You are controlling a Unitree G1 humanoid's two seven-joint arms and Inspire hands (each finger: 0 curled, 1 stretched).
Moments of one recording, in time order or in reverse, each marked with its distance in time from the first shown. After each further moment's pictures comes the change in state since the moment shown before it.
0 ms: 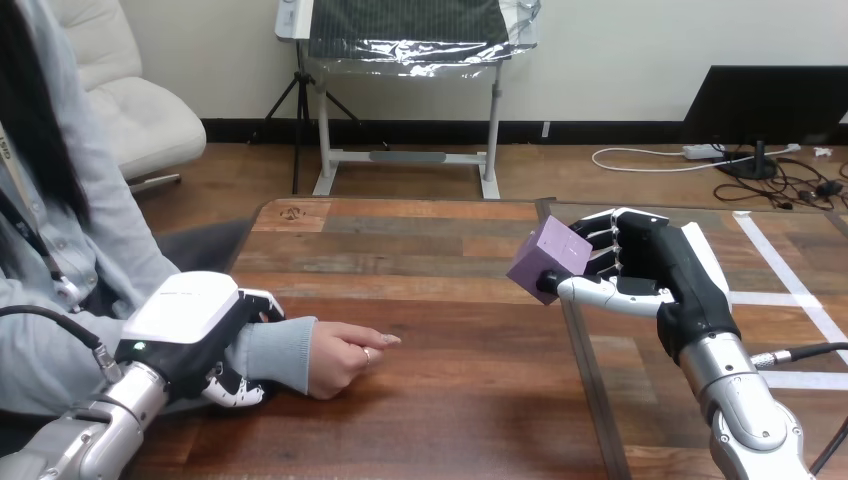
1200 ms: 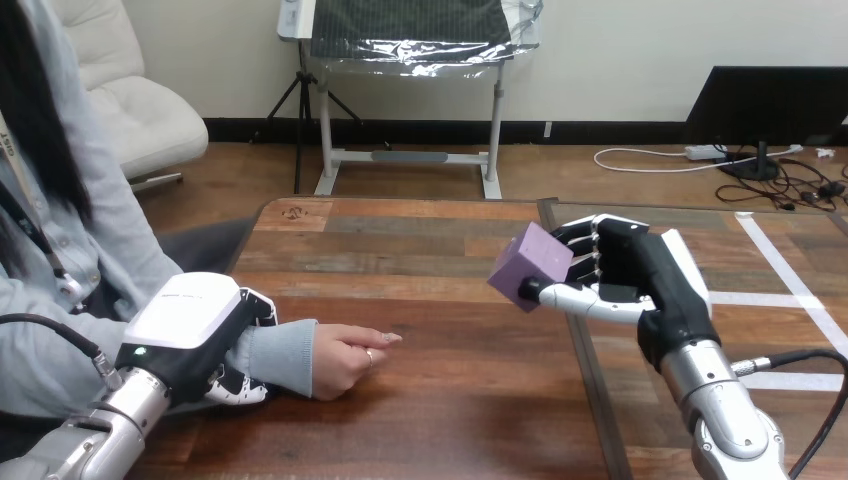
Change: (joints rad) left arm -0.008 0.001 -0.049 0.041 -0.009 -0.042 0.101; right arm 0.021 0.043 0.003 -0.026 -0.004 0.002 0.014
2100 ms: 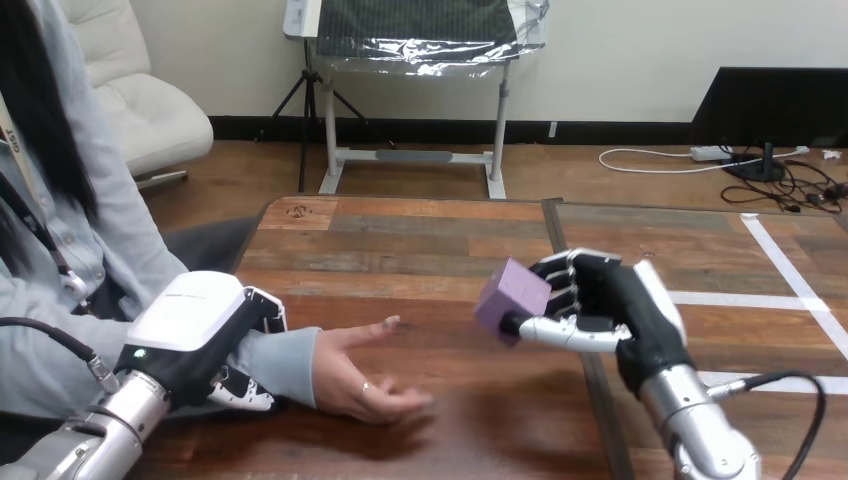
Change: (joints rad) left arm 0.034 0.024 0.003 -0.058 -0.032 -0.066 0.003; right arm -0.003 0.029 0.025 0.112 -0.049 -0.032 -0.001
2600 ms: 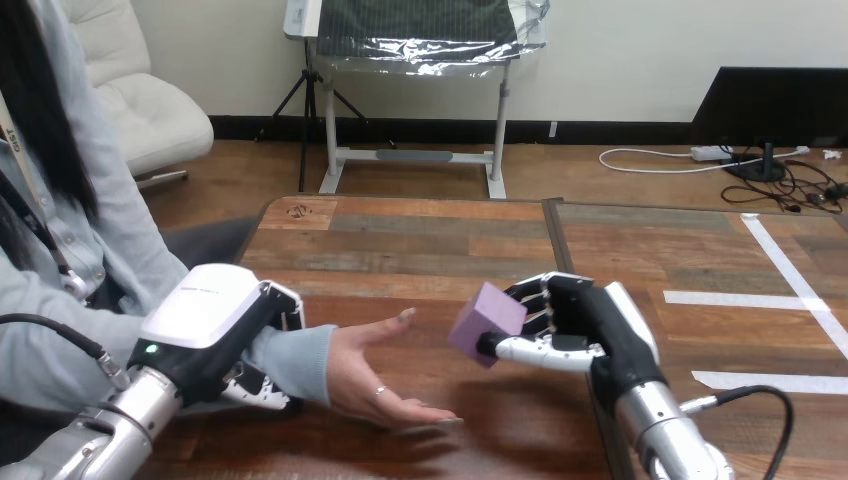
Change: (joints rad) left arm 0.039 0.011 0.003 -0.117 -0.023 -0.007 -0.016; right arm -0.001 0.048 0.016 0.061 -0.018 -0.002 0.001
